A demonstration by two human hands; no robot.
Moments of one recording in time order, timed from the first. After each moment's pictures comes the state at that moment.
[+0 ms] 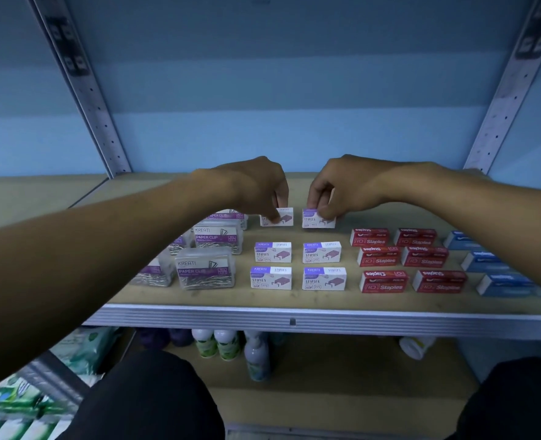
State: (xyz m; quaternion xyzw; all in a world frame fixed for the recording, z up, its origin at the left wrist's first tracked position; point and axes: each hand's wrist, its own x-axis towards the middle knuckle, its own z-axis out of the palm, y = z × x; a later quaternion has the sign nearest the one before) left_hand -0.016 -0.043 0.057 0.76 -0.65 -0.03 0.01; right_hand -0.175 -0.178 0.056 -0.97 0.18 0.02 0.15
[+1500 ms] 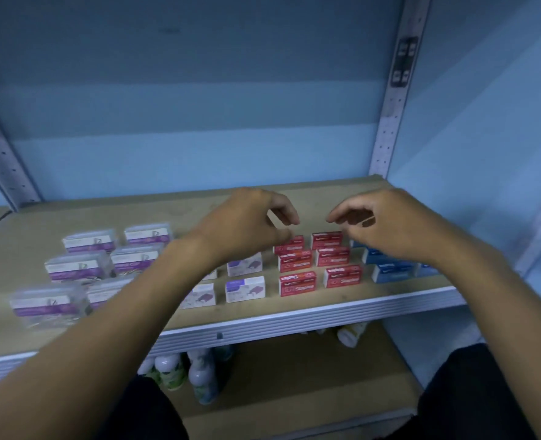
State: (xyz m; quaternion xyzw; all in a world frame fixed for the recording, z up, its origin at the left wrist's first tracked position) left_hand -0.133 -0.045 0.050 0.66 -0.70 -0.06 0.26; right_hand -0.357 -0.162 0.044 -0.91 0.32 -0.21 0.19
